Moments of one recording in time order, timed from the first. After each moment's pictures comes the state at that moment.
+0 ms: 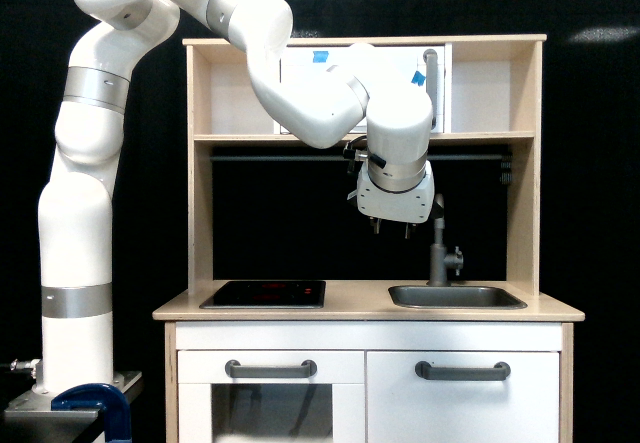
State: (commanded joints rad) arm 0.37 0.18 -0.74 1.06 1.11 1.52 -2.14
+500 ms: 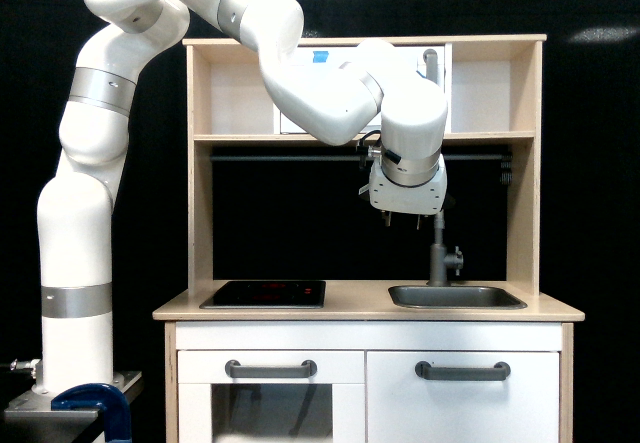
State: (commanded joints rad) arm 0.31 0.24 -0.68 1.17 1.12 1.57 -2.12
